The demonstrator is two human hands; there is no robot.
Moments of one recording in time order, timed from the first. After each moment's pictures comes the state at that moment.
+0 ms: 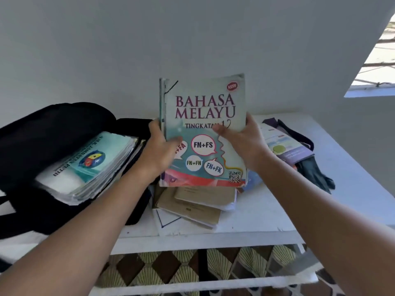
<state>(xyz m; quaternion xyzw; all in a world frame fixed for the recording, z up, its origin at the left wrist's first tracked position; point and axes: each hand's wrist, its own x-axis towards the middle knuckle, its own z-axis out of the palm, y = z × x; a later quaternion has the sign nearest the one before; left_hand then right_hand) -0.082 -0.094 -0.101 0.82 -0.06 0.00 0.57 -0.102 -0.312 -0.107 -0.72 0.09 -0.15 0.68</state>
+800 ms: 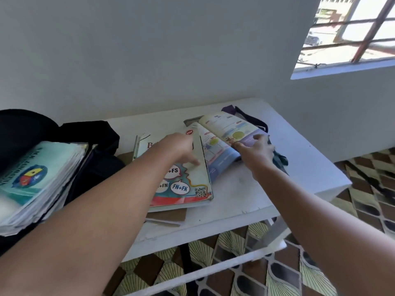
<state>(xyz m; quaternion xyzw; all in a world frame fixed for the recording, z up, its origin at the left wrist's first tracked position) -0.056 -0.233 -0.116 0.95 -0.27 -0.15 -0.02 -0.148 -0.425 -0.180 -0.77 0.43 -0.14 0.45</state>
